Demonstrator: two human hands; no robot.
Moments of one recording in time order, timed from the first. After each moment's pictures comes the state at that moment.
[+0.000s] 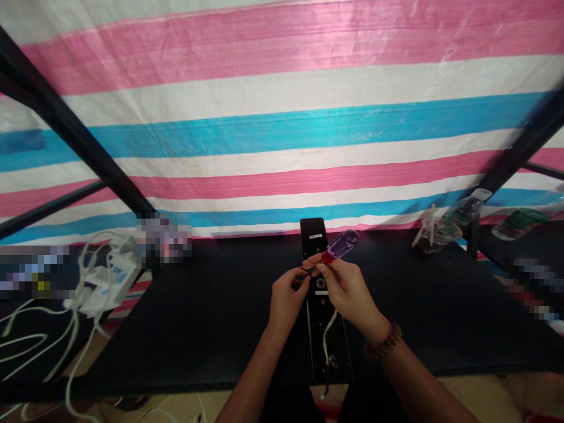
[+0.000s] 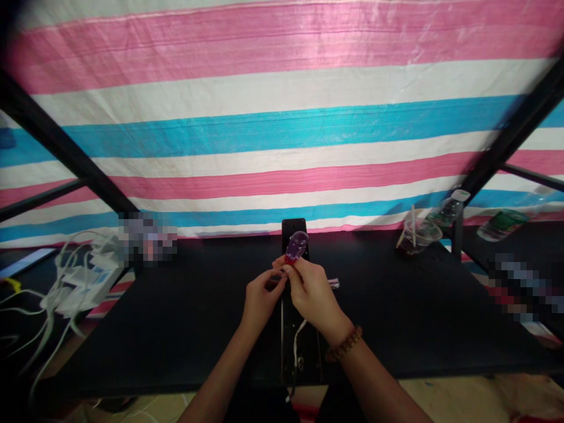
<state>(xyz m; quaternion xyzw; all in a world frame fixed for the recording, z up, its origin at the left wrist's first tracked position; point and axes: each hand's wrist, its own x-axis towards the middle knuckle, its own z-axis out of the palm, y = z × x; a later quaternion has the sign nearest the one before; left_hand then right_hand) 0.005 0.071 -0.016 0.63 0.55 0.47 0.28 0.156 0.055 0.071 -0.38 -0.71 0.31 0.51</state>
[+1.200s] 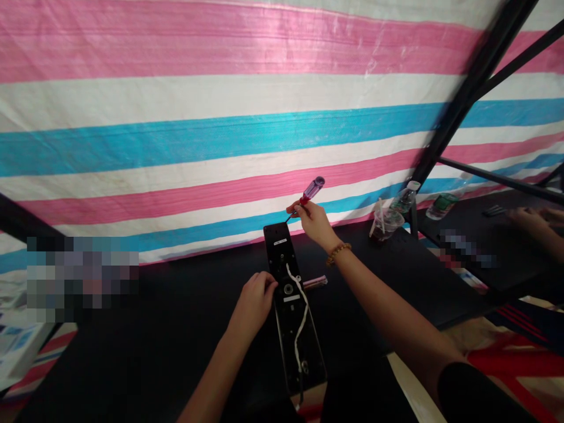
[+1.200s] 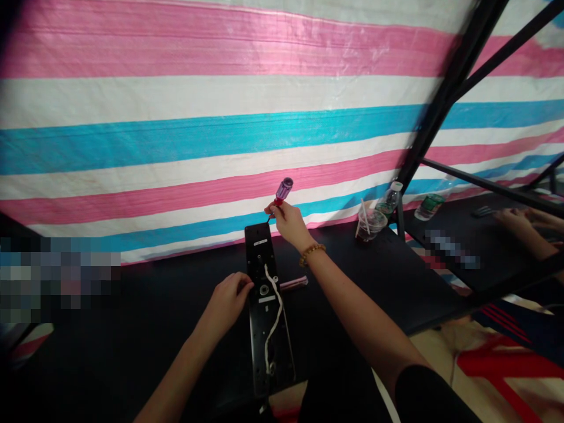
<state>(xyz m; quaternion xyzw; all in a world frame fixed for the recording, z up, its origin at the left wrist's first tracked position) -0.004 0.098 0.010 0.77 0.54 0.27 0.22 0.207 0.209 0.076 -0.39 -0.67 0.26 0.58</state>
